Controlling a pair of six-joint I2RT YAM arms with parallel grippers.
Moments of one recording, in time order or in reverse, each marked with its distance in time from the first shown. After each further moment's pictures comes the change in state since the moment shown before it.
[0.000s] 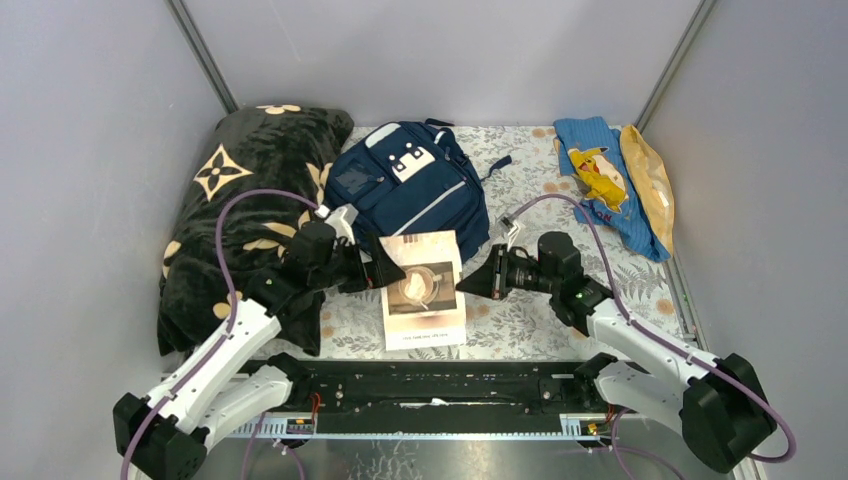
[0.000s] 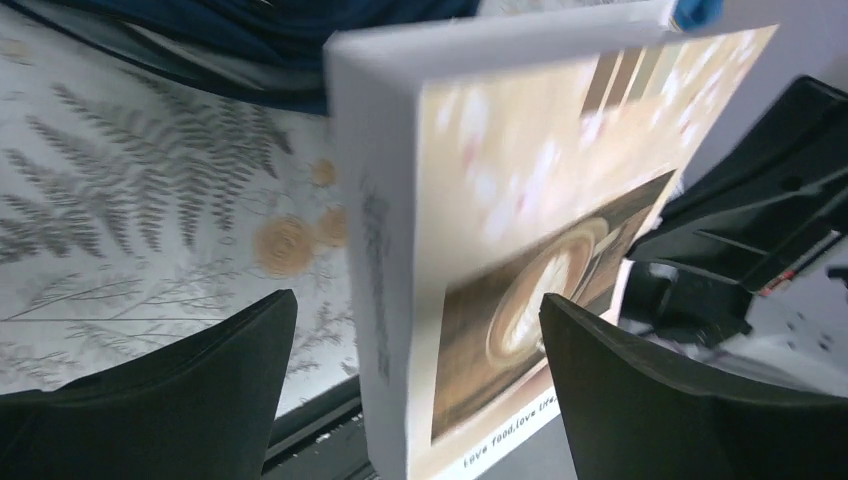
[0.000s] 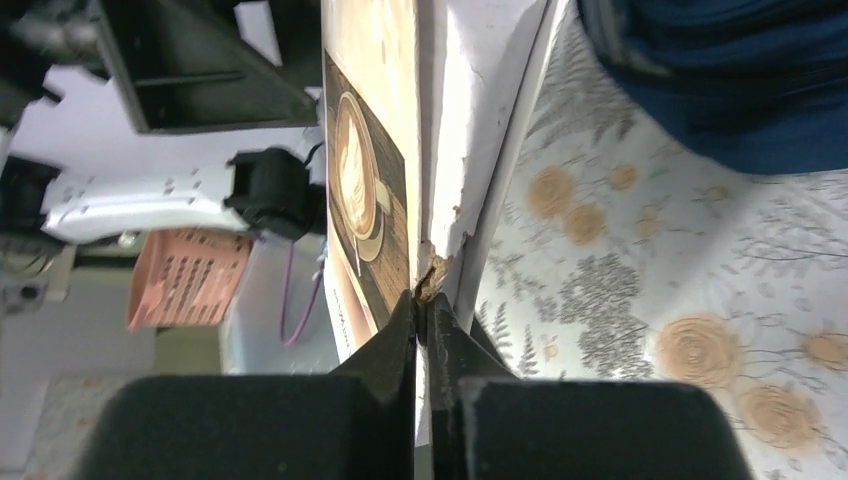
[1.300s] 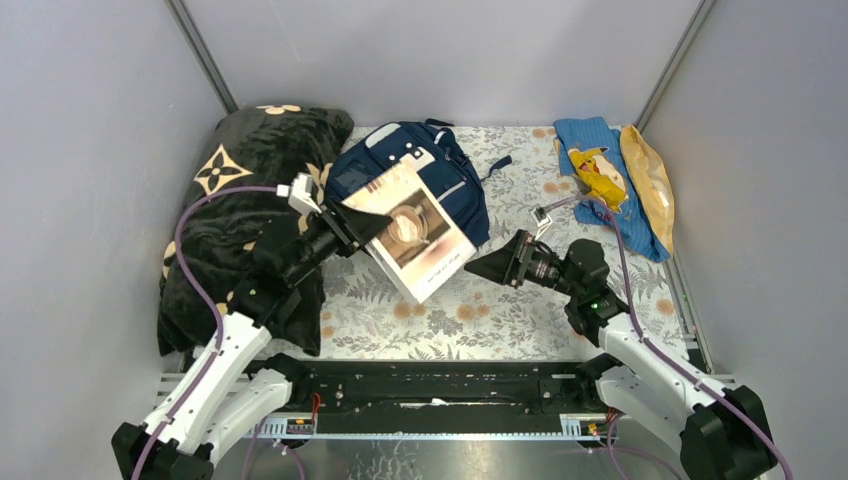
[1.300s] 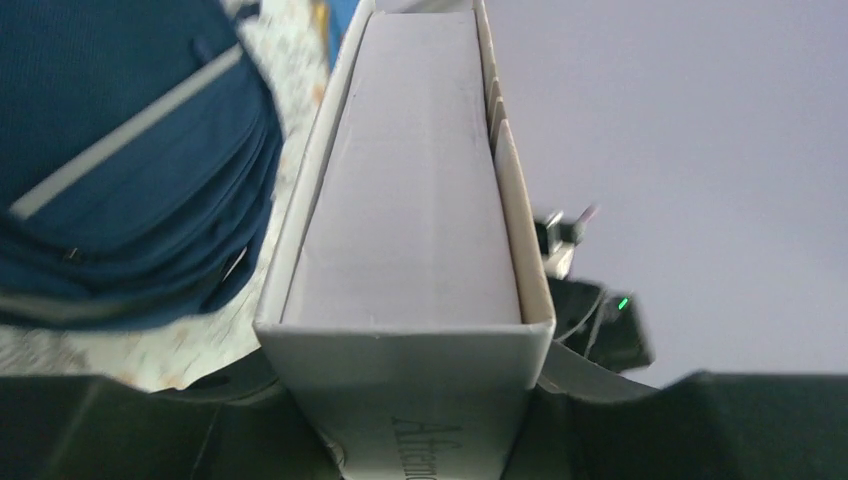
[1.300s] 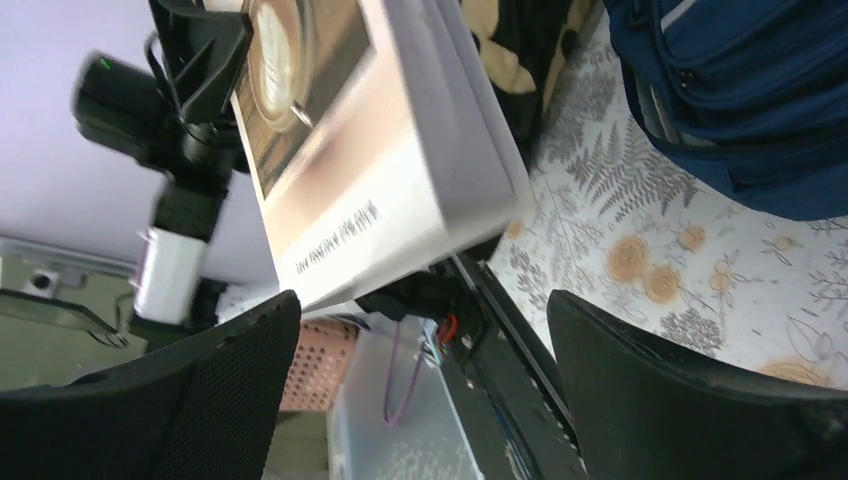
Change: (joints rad) left arm 0.112 -0.059 -0.005 0.417 0.099 -0.281; right arm -0.123 -0.103 -0.072 0.198 -0.075 0.299
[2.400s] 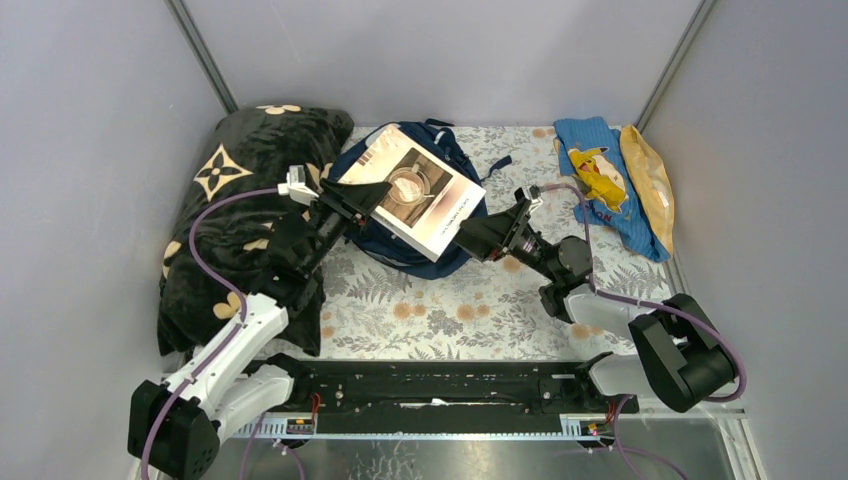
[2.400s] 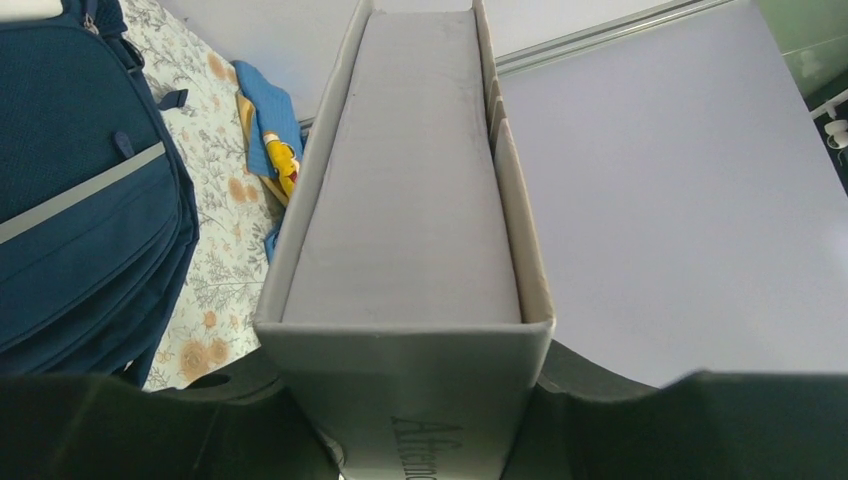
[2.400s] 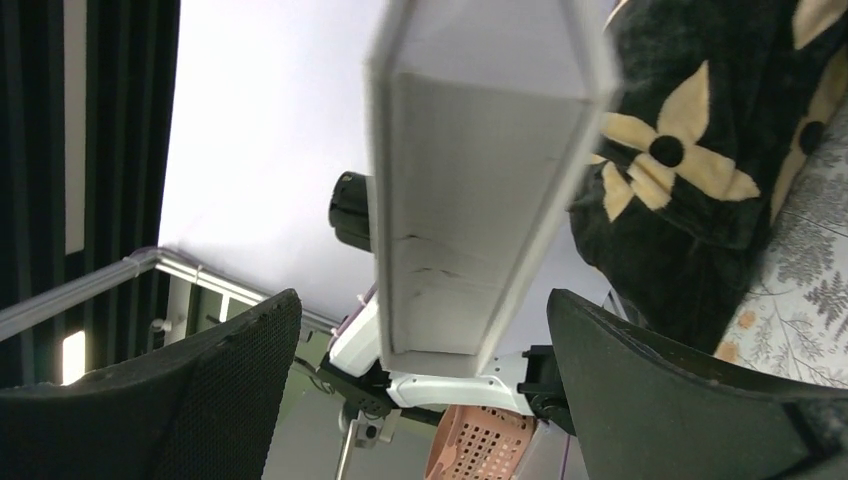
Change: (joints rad) left arm 0.003 0.132 -0.097 0.504 -0.217 -0.324; right arm 0.042 0.433 -0.005 0.911 0.139 0.584
